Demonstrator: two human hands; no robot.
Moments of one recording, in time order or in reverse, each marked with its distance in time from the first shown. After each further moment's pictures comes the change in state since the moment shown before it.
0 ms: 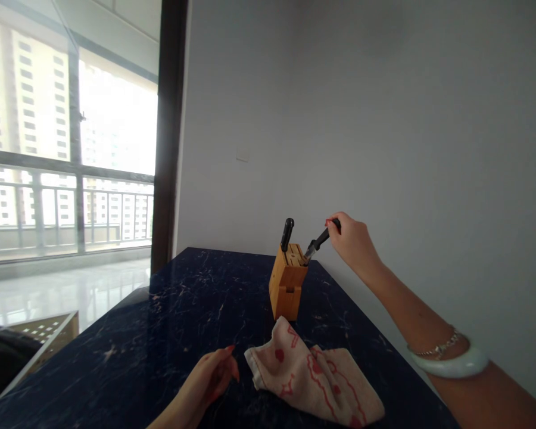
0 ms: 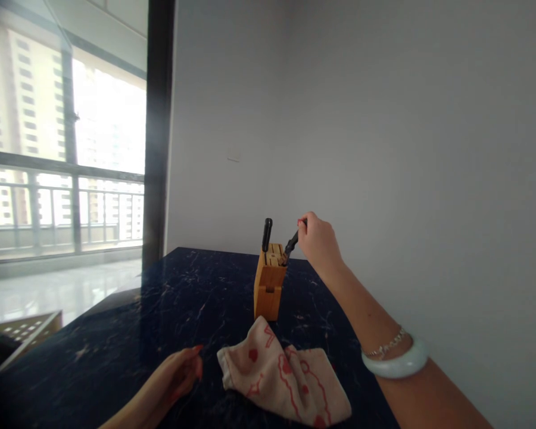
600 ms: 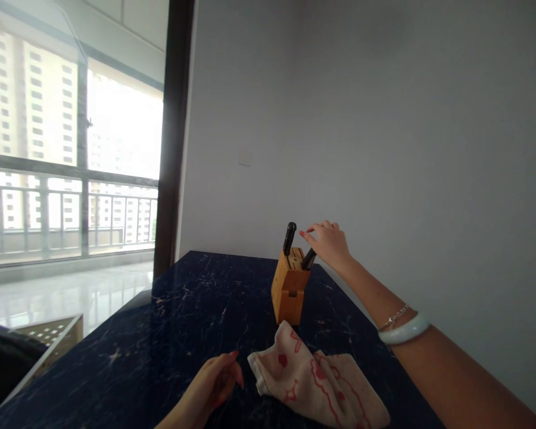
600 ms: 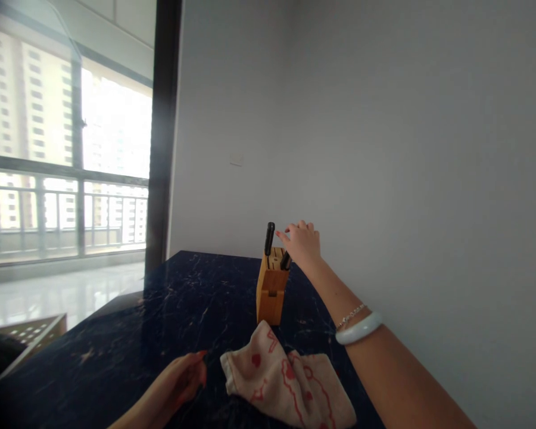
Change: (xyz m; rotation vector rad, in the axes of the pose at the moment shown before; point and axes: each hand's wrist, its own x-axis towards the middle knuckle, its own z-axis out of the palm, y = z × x) left_hand 0.005 -0.008 -0.003 -0.013 -0.036 0.002; right_hand 0.008 -0.009 0.042 -0.089 -0.218 0.024
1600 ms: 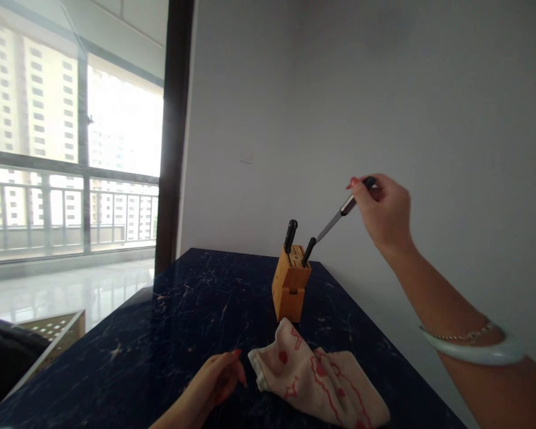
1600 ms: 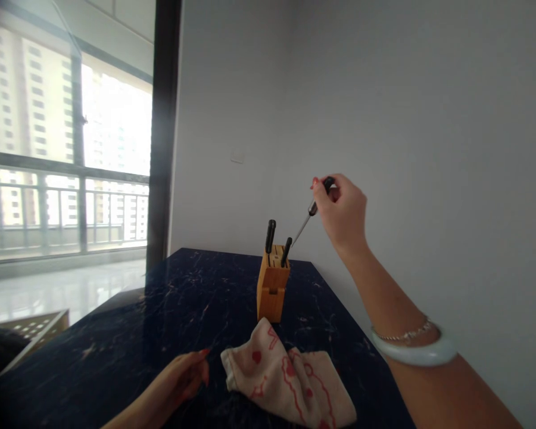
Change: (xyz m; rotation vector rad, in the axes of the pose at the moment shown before) left_hand 0.001 0.000 -0.001 0.028 -0.033 -0.030; right_hand 0.004 0.001 -0.089 0.578 0.571 -0.013
